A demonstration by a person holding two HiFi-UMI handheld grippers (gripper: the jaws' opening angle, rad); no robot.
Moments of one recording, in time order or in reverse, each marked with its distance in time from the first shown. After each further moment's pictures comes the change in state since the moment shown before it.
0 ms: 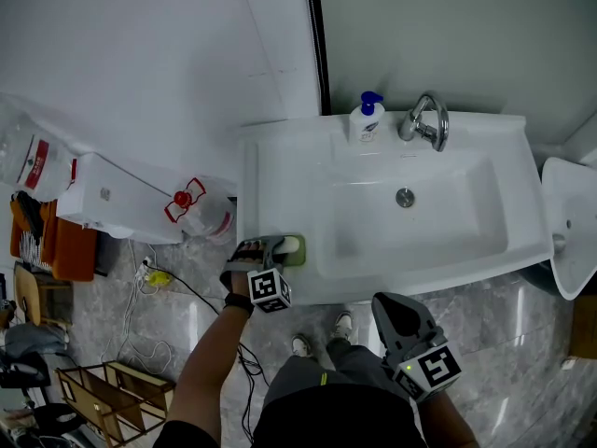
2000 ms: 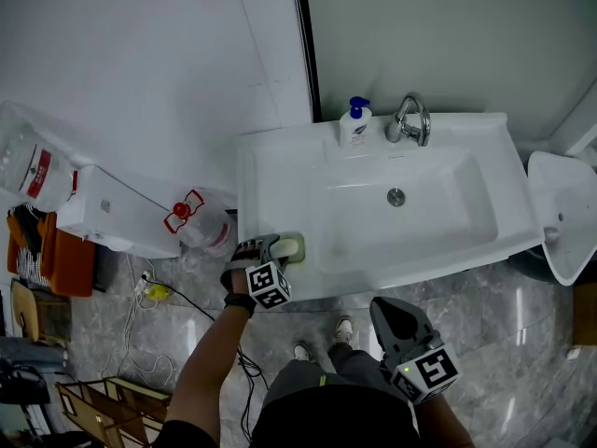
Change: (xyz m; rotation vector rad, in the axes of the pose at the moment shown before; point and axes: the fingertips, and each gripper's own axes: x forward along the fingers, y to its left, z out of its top) left arm -0.011 -0.010 -0.003 -0.094 -0.028 -0.080; right arm -0.032 0.032 -0.001 -0.001 -0.044 -0.058
